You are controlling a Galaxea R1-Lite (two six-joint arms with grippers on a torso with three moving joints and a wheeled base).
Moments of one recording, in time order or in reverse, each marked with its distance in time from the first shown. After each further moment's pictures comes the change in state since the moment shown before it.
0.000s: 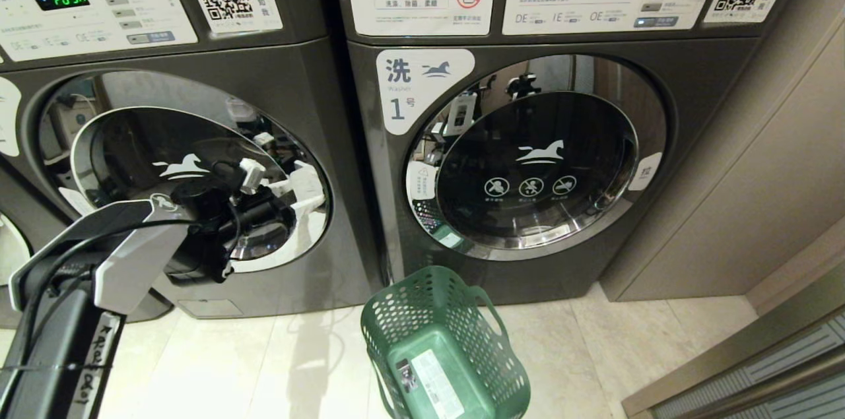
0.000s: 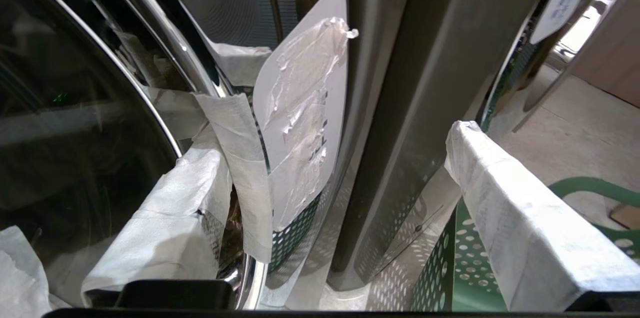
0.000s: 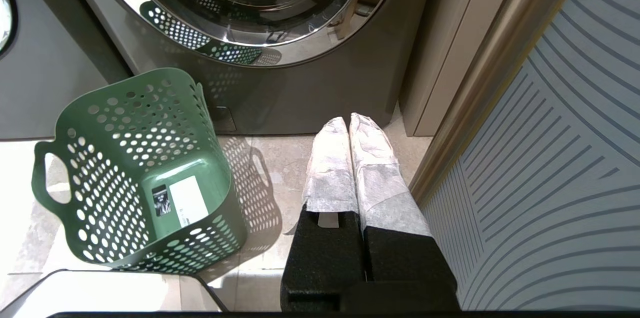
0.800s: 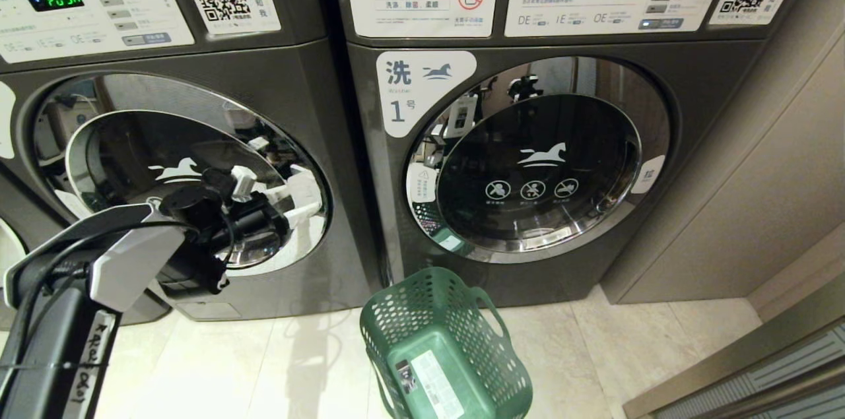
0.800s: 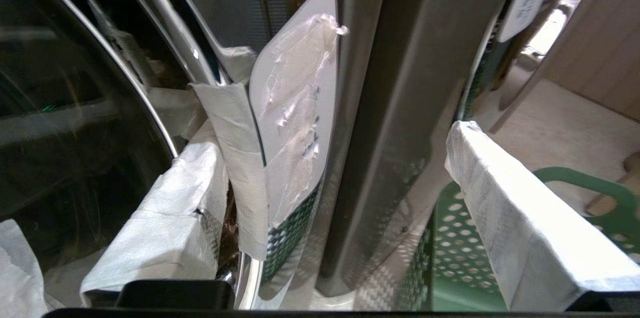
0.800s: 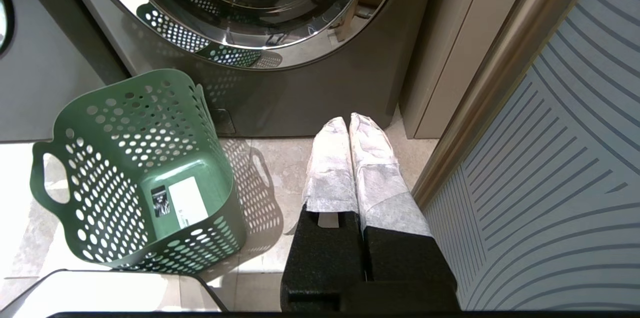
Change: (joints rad) left arm -0.014 -0.016 0.150 -0.167 -0.121 -0.068; right arm 0.000 0.000 0.000 0.000 0.000 0.000
